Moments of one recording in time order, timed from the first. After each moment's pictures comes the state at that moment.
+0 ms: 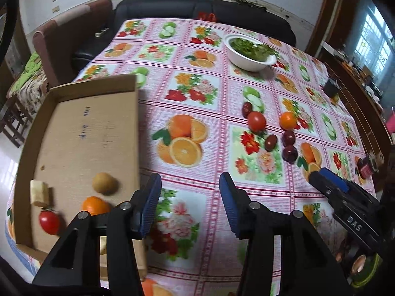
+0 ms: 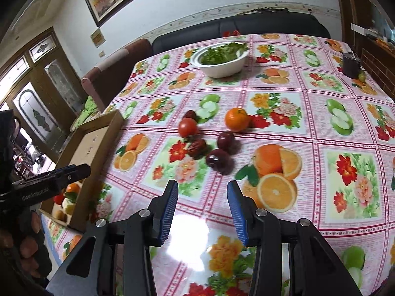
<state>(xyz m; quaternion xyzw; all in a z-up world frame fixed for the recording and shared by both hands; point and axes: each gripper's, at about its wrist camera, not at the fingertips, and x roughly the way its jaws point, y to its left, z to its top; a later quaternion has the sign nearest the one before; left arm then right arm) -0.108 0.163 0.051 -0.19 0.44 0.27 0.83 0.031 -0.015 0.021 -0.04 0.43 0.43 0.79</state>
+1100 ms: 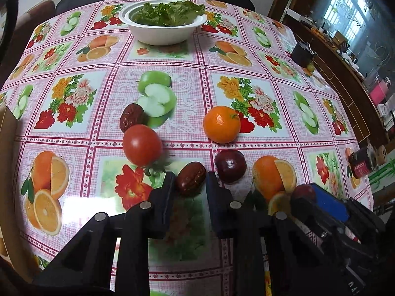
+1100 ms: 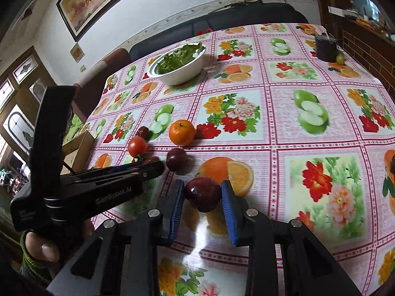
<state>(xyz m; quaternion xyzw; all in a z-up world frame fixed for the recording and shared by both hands) 0.043 0.117 -0.005 -0.17 0.49 0.15 0.84 0.092 -0.045 0.005 0.00 0.45 0.39 0.80</state>
